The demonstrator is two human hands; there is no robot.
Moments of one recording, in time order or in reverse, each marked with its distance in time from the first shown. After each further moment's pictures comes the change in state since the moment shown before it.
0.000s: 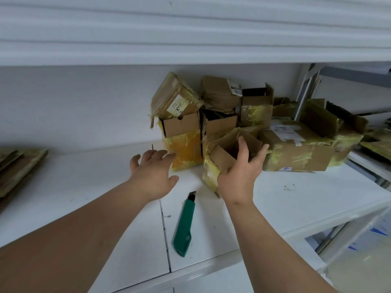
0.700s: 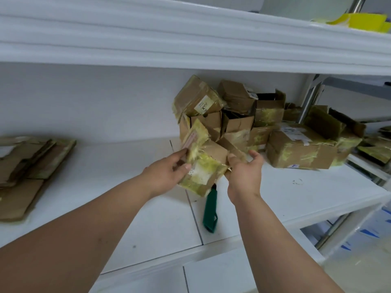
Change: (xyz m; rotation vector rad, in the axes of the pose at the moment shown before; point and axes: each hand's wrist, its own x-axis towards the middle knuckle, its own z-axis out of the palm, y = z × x) left_hand -0.066 -0.054 -0.027 -0.627 -0.131 0.045; right_hand -0.054 -0.070 -0.002 0.782 -0.082 0.580
